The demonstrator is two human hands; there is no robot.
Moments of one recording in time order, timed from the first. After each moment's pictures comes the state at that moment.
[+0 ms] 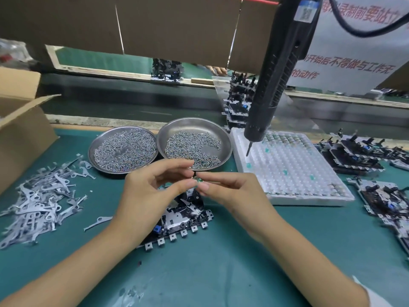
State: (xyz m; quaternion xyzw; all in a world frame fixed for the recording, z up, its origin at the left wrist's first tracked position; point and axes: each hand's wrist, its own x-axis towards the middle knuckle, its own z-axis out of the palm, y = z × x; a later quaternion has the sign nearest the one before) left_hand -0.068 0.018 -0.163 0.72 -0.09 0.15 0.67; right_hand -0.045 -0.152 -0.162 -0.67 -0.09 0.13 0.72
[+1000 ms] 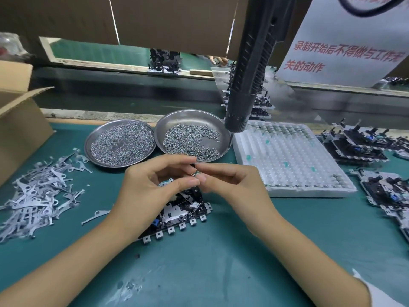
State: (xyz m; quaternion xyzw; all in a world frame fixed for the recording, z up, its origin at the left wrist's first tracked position) left_hand -0.067 0.018 -0.166 0.71 -0.14 0.13 0.67; right_hand -0.051 -0.151 -0.161 -0.68 -0.14 0.06 0.72
